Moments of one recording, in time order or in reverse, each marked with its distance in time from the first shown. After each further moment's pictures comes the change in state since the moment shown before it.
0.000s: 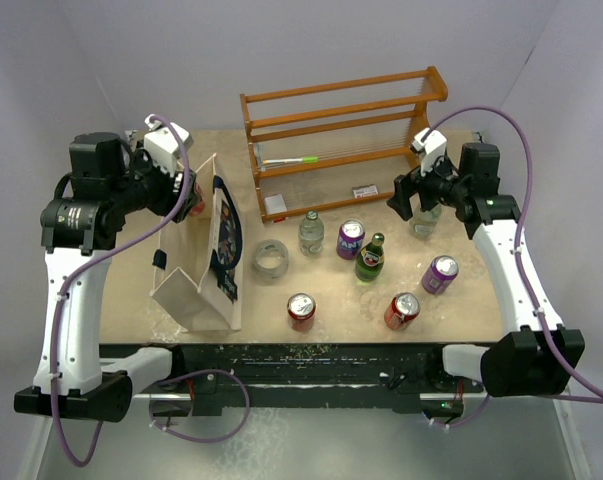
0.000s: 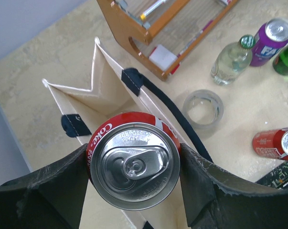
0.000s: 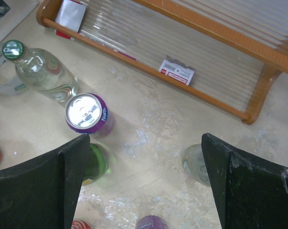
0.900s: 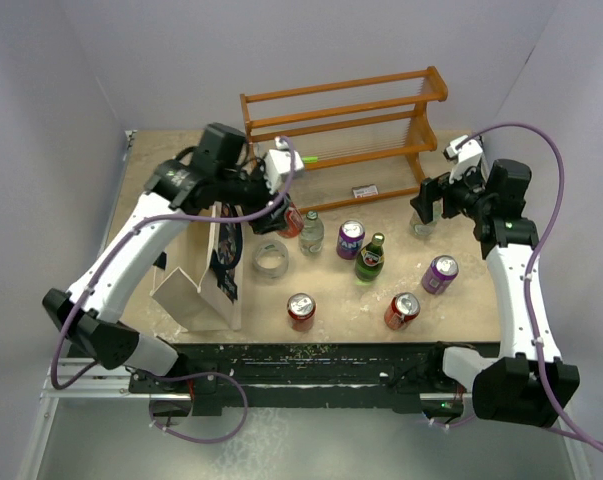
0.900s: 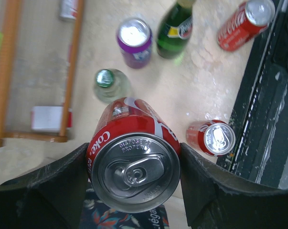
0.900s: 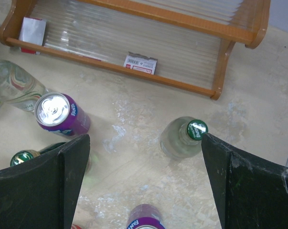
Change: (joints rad) left arm -0.460 0.279 0.128 0.049 0.152 0.079; right arm -0.196 -0.123 -0.117 0.080 0.018 0.060
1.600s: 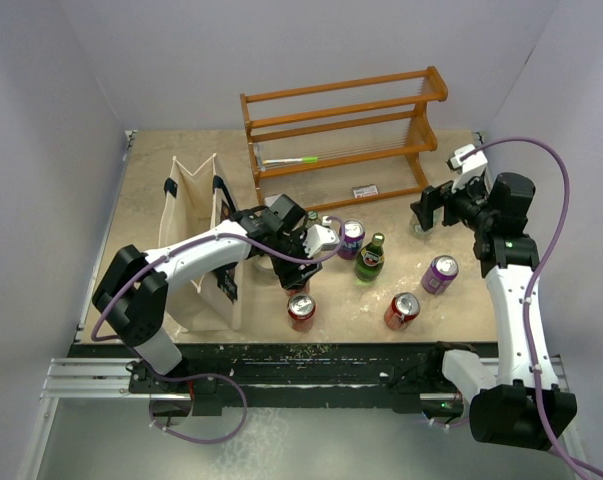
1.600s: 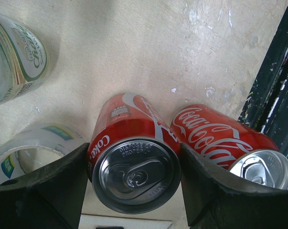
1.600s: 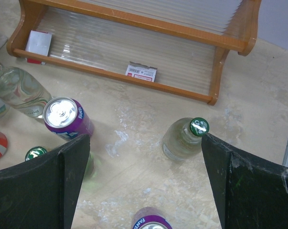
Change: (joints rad) left arm -0.247 0.209 -0.502 0.317 -0.164 -0.065; right arm 0.000 -0.142 -0.123 0.071 0.005 0.046
